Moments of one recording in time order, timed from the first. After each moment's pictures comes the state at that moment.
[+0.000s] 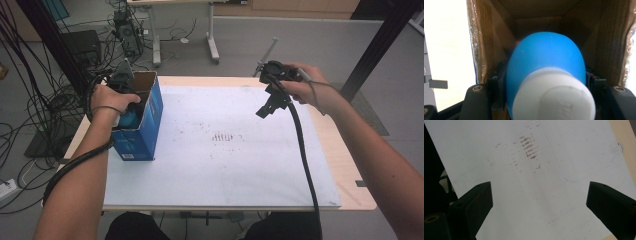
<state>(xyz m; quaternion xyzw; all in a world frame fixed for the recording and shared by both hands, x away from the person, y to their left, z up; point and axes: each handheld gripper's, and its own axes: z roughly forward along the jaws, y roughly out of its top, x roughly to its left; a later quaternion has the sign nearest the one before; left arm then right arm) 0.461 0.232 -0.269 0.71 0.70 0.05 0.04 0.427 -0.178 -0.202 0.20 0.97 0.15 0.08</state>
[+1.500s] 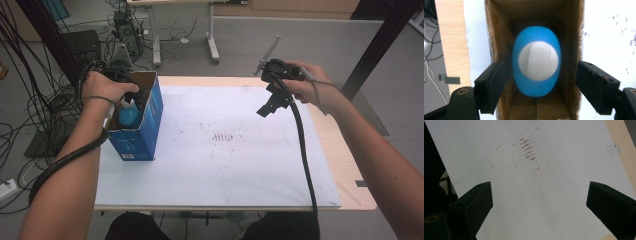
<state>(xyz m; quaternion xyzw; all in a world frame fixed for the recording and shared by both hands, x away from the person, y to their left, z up) 0.447 0.222 -0.215 0.73 0.68 0.06 0.05 0.424 -0.180 -0.195 0.20 0.96 0.16 0.09</state>
